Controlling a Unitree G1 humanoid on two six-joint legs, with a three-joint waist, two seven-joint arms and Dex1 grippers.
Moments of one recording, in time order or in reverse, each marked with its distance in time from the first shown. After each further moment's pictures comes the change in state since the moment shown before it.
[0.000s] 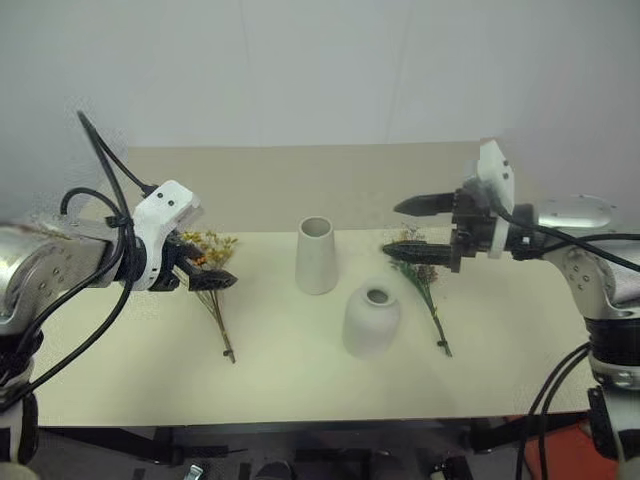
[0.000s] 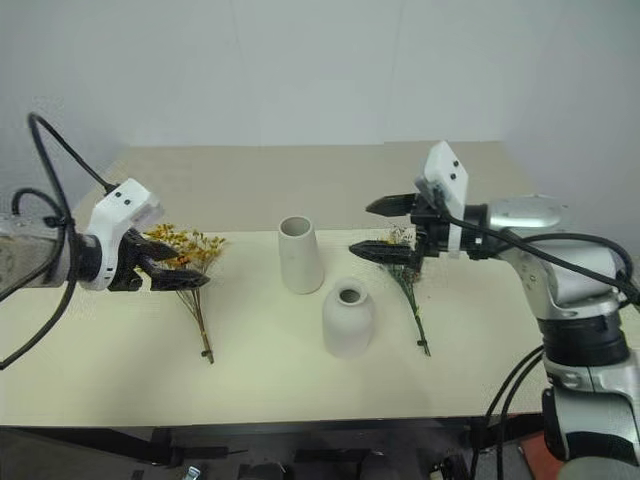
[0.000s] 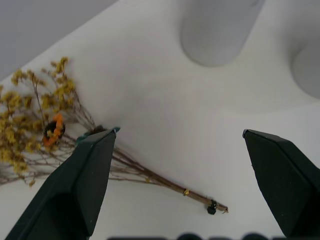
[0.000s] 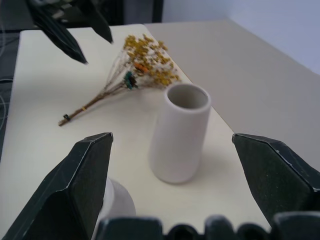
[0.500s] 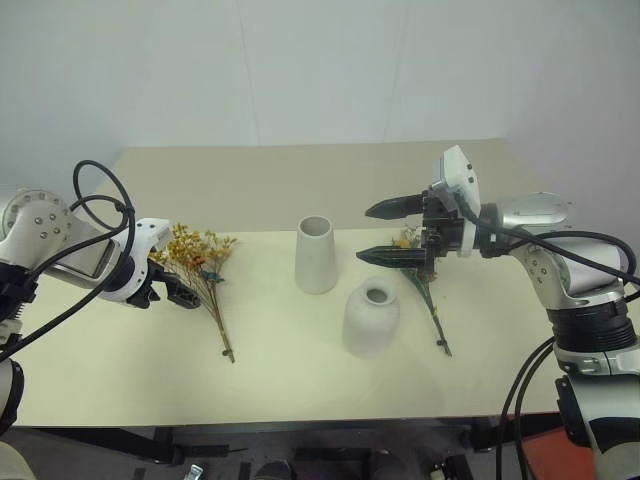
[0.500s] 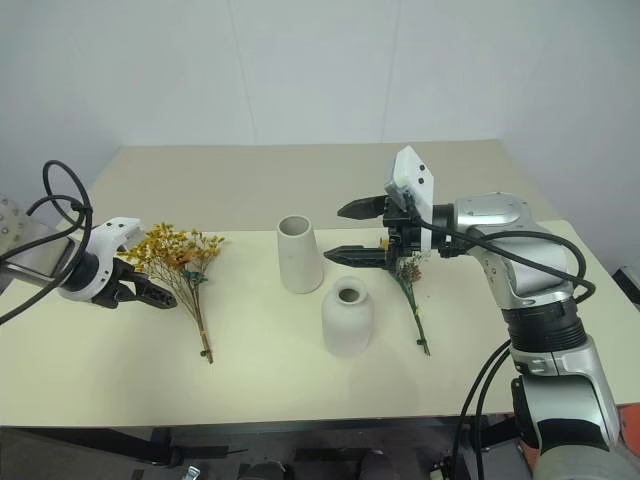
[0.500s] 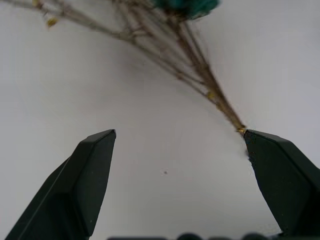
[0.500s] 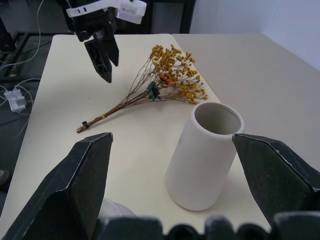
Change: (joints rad) left arm -0.235 0.061 -0.382 0.642 -0.627 0.030 0.632; right arm -0.036 0.080 0.048 0.072 -0.048 -0.064 0.066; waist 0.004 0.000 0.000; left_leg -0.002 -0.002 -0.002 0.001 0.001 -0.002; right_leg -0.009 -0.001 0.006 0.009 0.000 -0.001
